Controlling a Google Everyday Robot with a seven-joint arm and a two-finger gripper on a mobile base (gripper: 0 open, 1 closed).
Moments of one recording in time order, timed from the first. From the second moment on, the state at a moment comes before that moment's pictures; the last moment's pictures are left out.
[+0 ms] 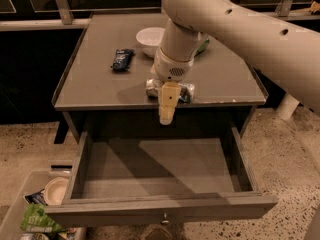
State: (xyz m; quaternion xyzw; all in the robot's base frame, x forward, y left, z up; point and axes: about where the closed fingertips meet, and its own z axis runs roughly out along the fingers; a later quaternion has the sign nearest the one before) arm 0.577 -0.014 0.837 -0.74 0.66 0.06 0.14
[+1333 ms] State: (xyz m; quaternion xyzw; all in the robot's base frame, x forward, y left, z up) arm 0.584 -0.036 0.820 -0.72 0.68 0.07 0.14
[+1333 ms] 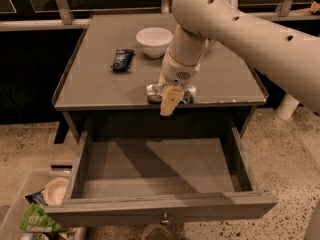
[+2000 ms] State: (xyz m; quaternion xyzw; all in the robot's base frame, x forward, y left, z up) arm 0.584 -0.036 0.820 -0.72 0.68 0.07 0.14
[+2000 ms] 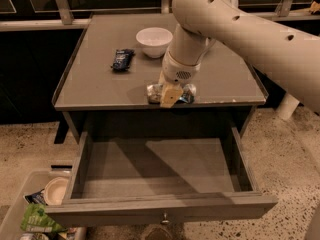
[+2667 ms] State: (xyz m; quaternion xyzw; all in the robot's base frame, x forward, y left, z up) arm 0.584 -0.036 0.820 -0.72 0.68 0.07 0.14
